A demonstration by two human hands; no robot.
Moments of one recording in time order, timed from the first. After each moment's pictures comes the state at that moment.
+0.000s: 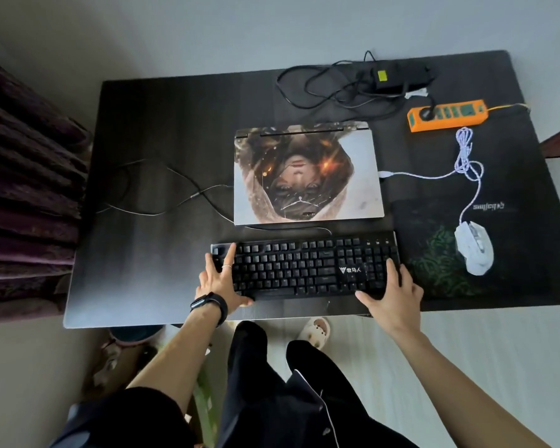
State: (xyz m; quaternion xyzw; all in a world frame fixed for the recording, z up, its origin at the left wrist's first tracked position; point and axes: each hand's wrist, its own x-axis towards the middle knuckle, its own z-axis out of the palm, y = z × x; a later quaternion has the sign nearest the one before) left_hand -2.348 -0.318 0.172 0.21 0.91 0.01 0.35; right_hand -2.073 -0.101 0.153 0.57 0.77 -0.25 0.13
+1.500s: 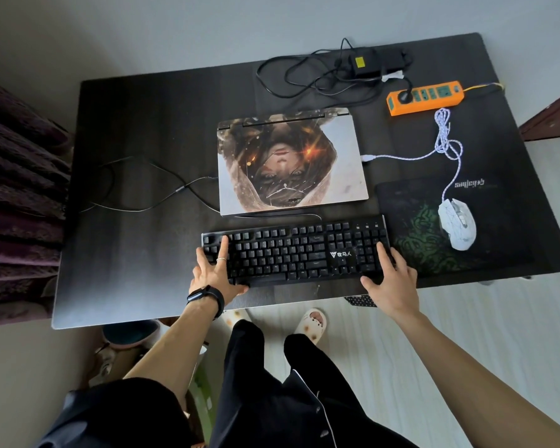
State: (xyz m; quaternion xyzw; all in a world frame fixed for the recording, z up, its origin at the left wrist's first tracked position) left_hand -2.331 -0.318 0.167 0.24 0.91 -0.01 0.33; right_hand -2.047 -0.096 0.152 0.55 0.77 -0.30 0.12
